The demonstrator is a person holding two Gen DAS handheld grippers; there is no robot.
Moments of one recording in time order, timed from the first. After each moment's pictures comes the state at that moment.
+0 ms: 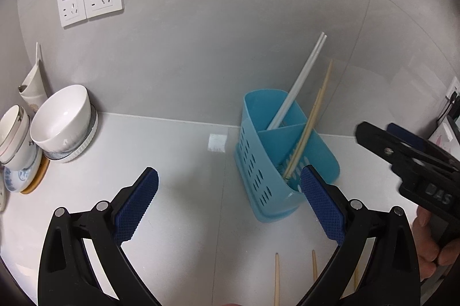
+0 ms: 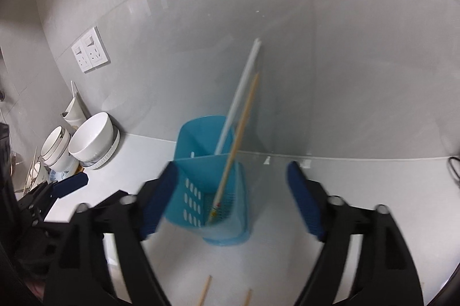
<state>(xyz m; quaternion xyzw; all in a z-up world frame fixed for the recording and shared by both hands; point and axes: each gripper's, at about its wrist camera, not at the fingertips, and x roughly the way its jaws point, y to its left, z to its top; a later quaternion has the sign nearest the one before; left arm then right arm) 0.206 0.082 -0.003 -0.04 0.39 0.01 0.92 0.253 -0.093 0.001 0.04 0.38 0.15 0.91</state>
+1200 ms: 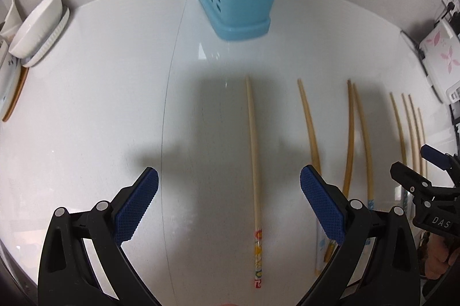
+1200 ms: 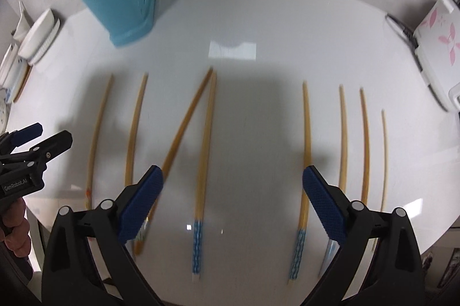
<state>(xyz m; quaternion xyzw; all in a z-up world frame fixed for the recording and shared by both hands) 0.094 0.018 -0.119 0.00 0.60 -0.02 0.80 0.099 -0.184 -0.120 -0.01 0.62 0.03 0.79</state>
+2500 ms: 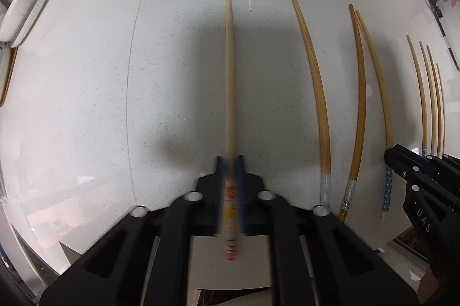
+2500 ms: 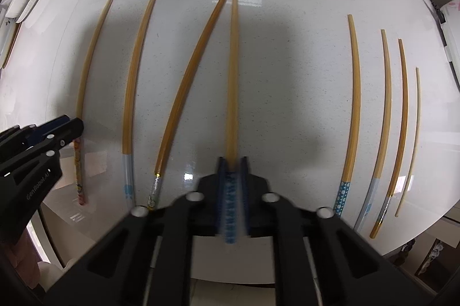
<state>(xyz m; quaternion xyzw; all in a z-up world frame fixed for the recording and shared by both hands) 0.088 -0.008 -0.153 0.02 0.69 -0.01 0.72 0.118 -0.123 -0.178 -0.03 0.72 0.03 0.70</state>
